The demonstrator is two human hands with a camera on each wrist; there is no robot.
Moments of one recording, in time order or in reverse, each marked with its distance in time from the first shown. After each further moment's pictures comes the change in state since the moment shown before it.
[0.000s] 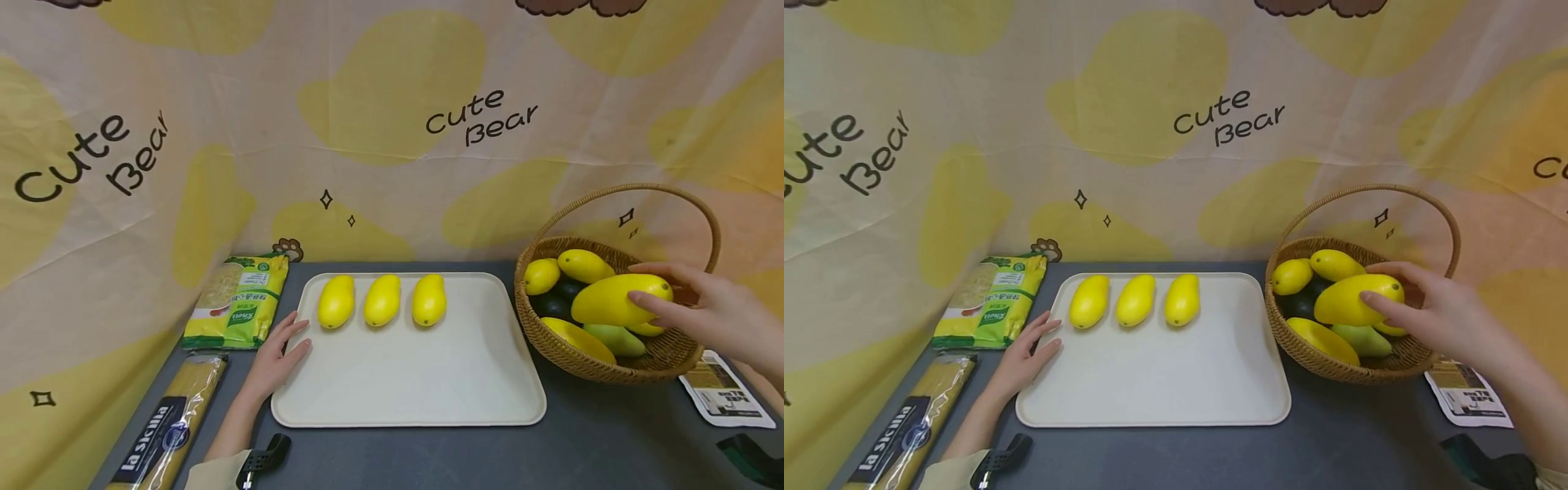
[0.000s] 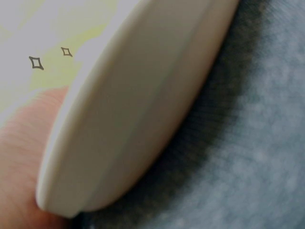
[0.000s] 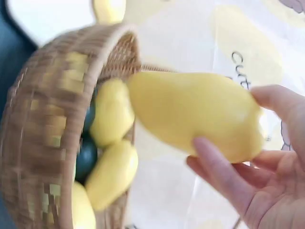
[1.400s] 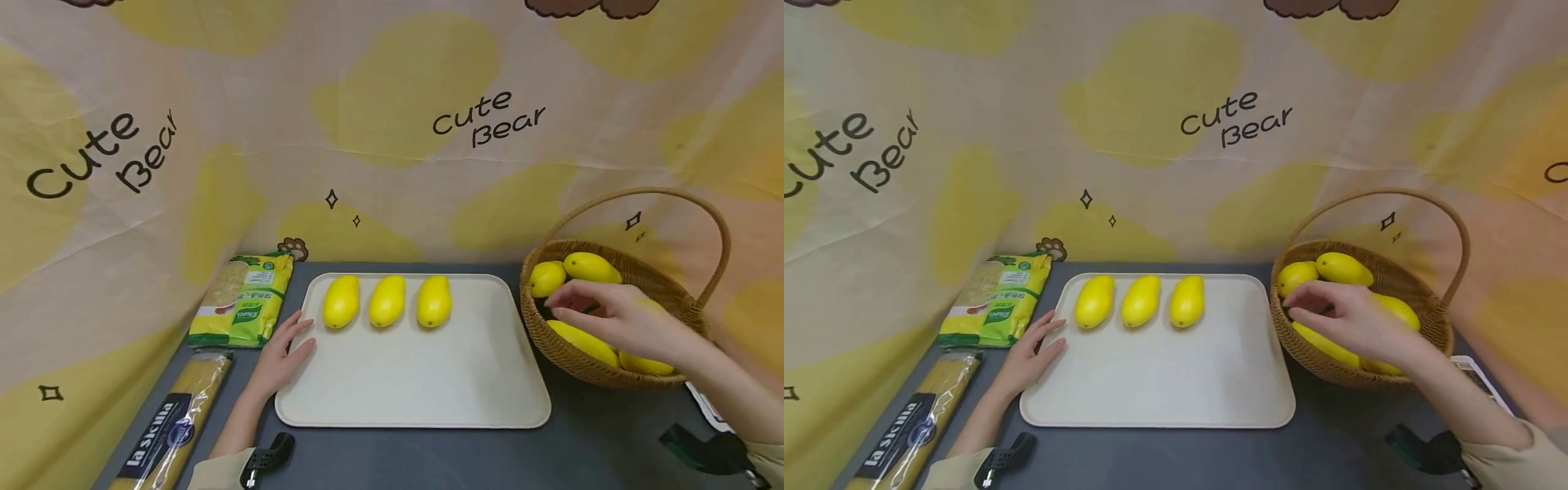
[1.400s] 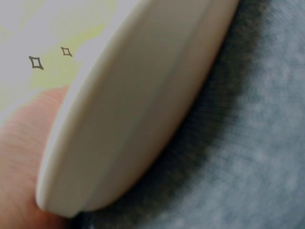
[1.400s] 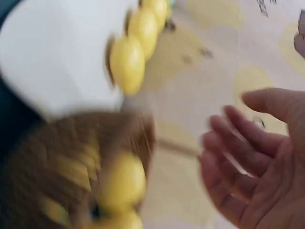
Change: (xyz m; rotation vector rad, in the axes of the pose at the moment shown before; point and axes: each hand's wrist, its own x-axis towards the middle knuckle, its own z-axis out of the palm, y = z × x) left_hand 0.002 -0.006 0.002 -0.005 0.024 0.036; right_hand 0.019 -0.058 0.045 0.052 -0.118 -0.347
